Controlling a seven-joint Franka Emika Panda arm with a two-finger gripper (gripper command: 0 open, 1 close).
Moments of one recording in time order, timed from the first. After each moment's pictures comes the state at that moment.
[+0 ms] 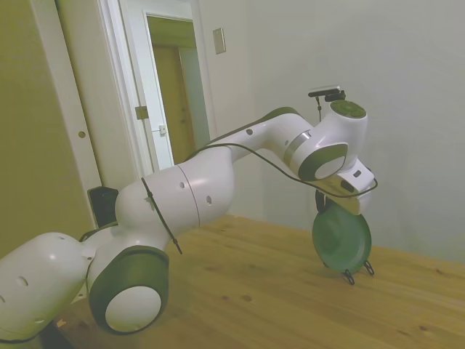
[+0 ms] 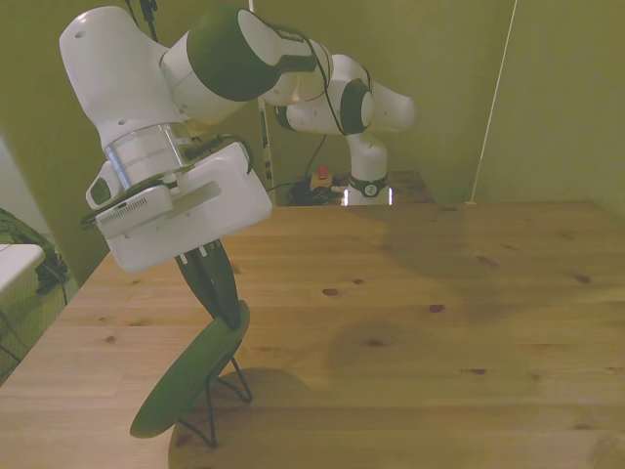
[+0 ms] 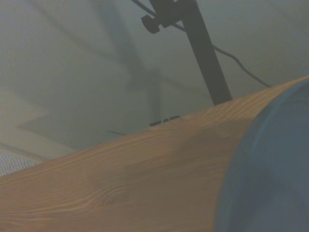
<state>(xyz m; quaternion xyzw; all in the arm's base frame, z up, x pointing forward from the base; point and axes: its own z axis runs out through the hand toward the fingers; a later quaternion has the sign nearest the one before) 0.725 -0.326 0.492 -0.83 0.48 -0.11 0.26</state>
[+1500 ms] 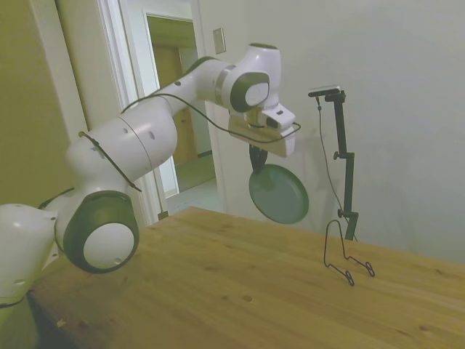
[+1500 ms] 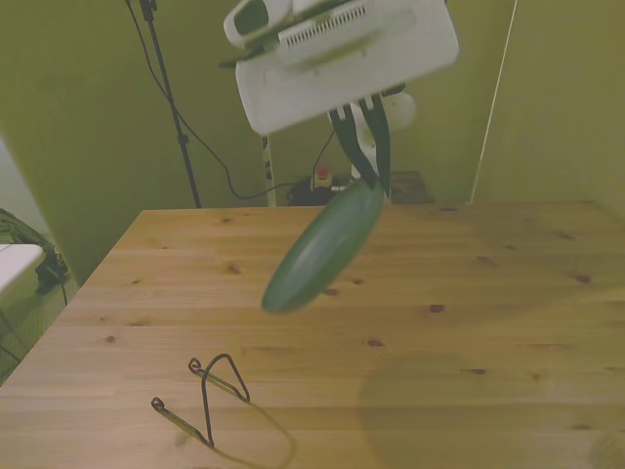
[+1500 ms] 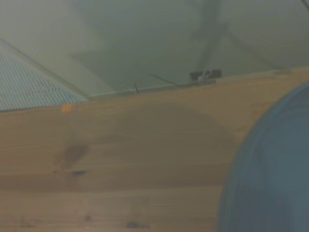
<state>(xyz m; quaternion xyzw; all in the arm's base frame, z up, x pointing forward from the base) 0.718 -0.144 0.598 -0.89 0.42 -0.04 0.19</state>
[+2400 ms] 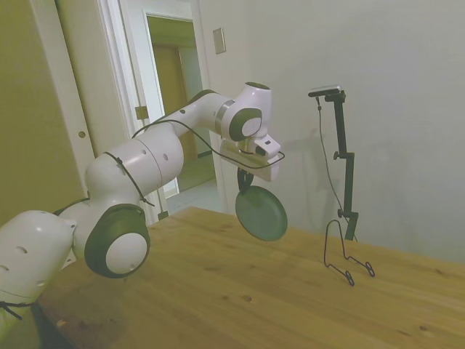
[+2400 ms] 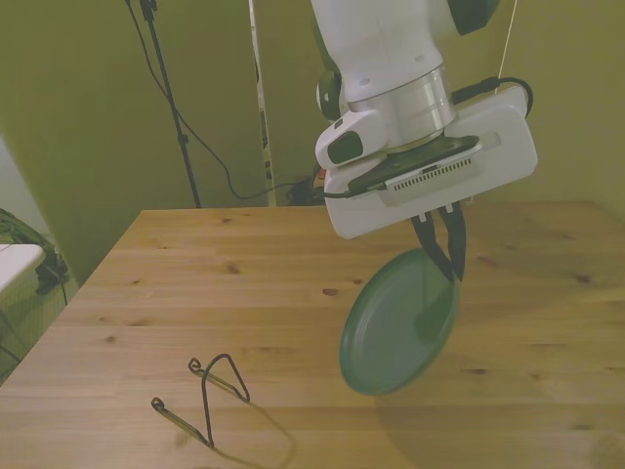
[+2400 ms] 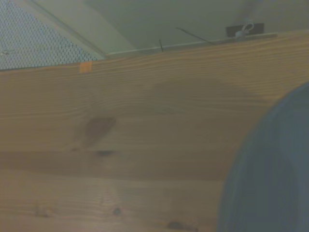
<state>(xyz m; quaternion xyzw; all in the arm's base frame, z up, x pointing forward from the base) 0.750 -0.074 0.542 -0.90 0.40 0.00 0.19</state>
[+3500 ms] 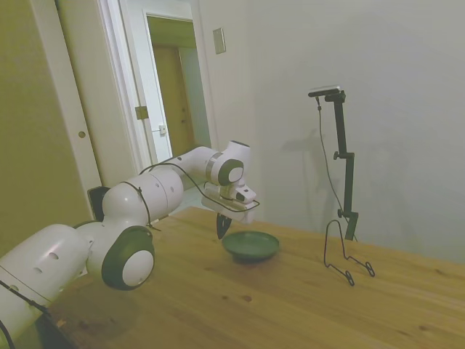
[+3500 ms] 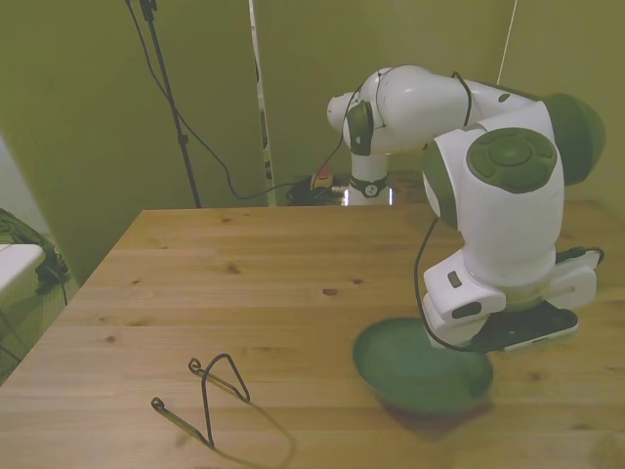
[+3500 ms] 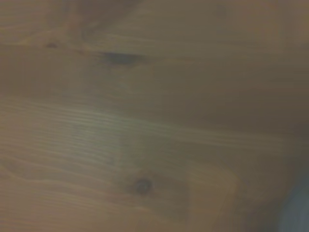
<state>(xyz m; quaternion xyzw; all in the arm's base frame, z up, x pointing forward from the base) 0.777 0.043 0.376 -0.93 0.34 0.10 0.11</state>
